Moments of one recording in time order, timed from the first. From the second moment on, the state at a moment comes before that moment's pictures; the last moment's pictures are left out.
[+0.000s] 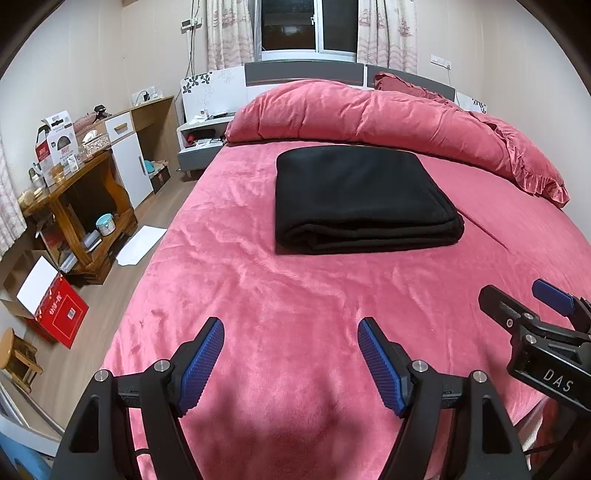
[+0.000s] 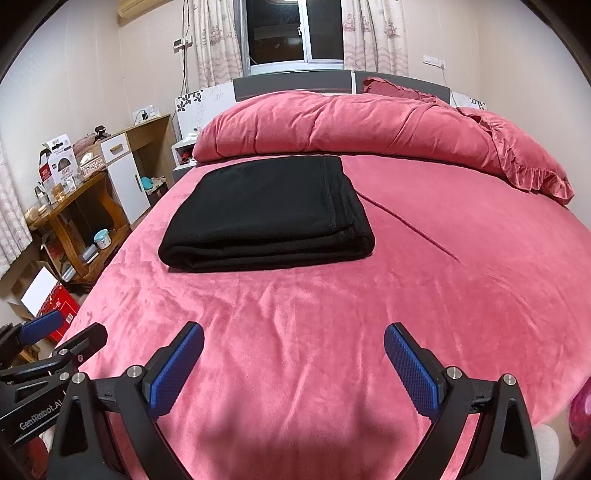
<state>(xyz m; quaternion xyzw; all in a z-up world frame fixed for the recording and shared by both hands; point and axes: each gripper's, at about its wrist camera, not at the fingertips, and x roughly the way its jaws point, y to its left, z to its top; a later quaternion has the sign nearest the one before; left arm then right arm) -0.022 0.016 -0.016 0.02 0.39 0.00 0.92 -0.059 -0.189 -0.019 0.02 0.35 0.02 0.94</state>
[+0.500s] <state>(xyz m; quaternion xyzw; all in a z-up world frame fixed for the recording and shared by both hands) -0.021 0.016 -0.019 0.02 0.39 0.00 0.92 -0.058 -0.190 -0.021 0.02 0.35 0.02 0.94</state>
